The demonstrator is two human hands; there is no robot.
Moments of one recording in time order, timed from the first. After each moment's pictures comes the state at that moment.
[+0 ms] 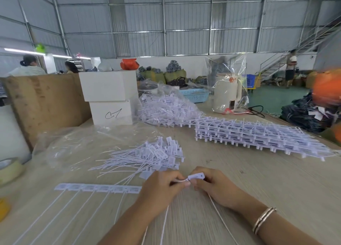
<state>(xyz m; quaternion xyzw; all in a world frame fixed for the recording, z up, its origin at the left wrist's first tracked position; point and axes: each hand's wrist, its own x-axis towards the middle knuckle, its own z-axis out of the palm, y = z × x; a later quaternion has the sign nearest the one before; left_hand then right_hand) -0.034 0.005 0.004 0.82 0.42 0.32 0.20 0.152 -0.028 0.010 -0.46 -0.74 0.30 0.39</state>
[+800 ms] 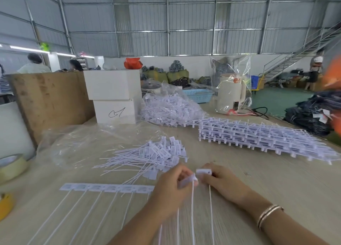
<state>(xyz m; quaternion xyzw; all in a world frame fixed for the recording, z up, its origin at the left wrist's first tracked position) -0.024 -0.013 0.008 0.77 0.39 0.39 0.31 0.162 -0.021 0.012 -0.53 -0.72 0.26 0.37</state>
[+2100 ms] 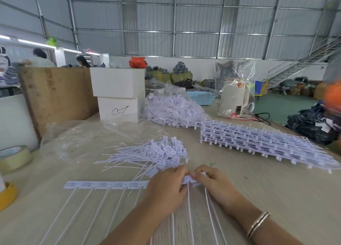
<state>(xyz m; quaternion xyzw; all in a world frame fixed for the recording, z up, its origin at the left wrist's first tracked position) -0.028 -0.011 0.012 0.86 0.44 0.26 0.01 0.134 -0.022 0.011 -0.49 -0.62 0.38 0.48</state>
